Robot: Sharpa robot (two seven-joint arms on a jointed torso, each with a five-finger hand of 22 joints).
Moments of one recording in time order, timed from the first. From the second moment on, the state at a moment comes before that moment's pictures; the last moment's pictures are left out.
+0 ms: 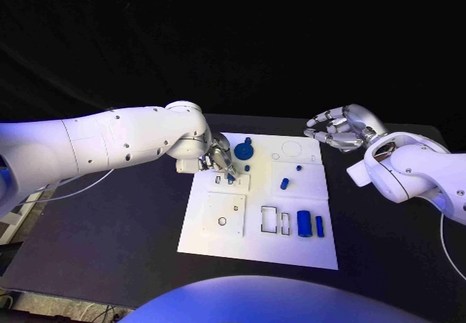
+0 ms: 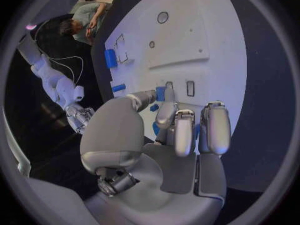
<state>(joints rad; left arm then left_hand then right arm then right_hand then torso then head) 1.37 -0.64 -0.21 1.34 -0.82 0.30 -0.55 1.15 -0.14 0.66 0.18 0.19 0.81 0.07 0.87 0.53 1.33 -0.02 1.29 1.05 1.47 -0.07 1.54 1.31 0.07 1.42 0.04 1.45 1.31 1.28 -0.87 -0.15 1.56 -0.76 -0.50 0.03 1.34 -0.14 0.29 0.25 0.24 0.84 0.18 0.20 0.48 1.31 0.10 1.39 1.29 1.47 0.02 1.55 1.31 0.01 1.47 0.13 1.49 1.31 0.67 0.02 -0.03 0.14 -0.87</state>
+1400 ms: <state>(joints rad) 1.36 -0.64 -0.21 1.34 -0.86 0.33 -0.55 1.13 -0.15 0.69 0.15 0.19 0.81 0.07 0.87 0.54 1.33 -0.02 1.30 1.06 1.47 -0.07 1.54 1.31 0.07 1.42 0.04 1.45 1.31 1.27 -0.87 -0.15 1.55 -0.76 -0.50 0.04 1.34 -0.14 0.29 0.25 0.24 0.83 0.18 0.20 0.48 1.28 0.09 1.36 1.25 1.47 0.02 1.54 1.31 0.03 1.47 0.13 1.44 1.31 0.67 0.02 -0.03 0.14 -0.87</state>
